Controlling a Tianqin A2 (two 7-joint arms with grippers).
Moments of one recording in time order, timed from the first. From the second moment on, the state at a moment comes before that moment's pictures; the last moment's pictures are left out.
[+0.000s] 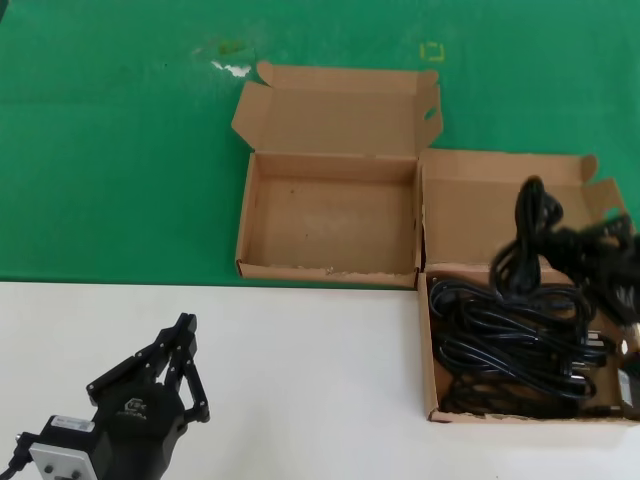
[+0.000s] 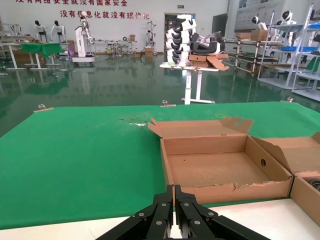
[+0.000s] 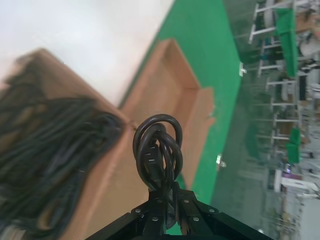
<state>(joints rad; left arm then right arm) -0.02 -0.29 1.61 -1.60 -1.75 0.02 -0.03 0.64 0.77 -1.86 1.80 1.00 -0.69 -0.36</state>
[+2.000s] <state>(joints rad) -0.02 -0.29 1.61 -1.60 -1.75 0.02 -0.03 0.94 0.32 -2.03 1.13 1.46 -0.33 -0.95</state>
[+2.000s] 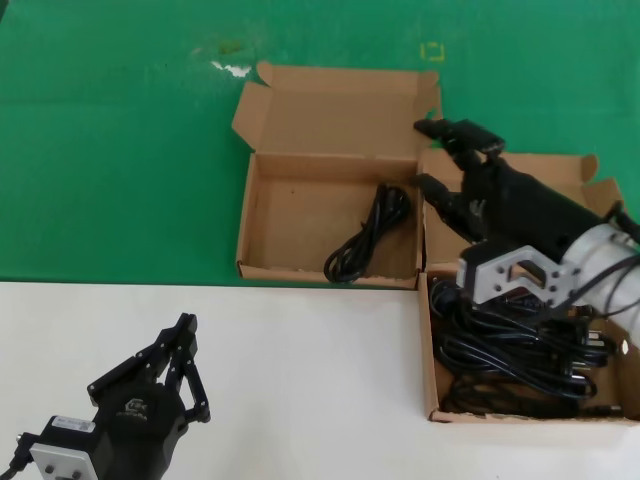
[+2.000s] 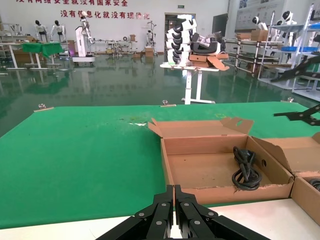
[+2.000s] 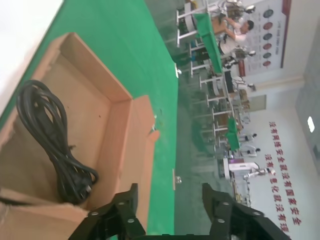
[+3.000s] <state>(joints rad) -0.01 -0.29 1.61 -1.60 -1.76 0.02 -0.03 0.85 0.33 -1.95 1.20 1.55 -0.34 -0.96</state>
